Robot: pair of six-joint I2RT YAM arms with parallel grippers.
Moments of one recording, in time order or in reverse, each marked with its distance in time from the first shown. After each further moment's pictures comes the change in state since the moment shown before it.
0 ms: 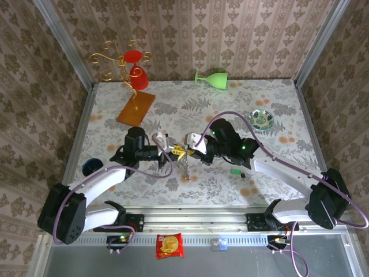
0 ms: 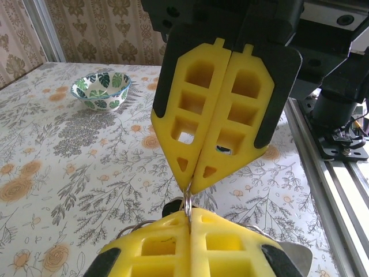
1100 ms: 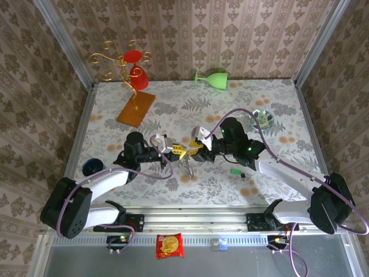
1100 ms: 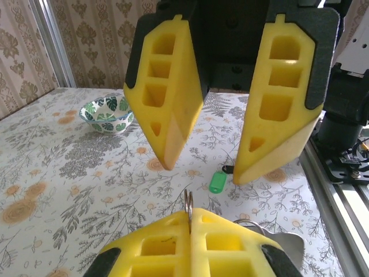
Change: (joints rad) left arm -0.012 0.059 -0.094 0.343 0.003 -0.144; right arm -0.092 -0.044 -0.098 0.198 -0.226 0.213
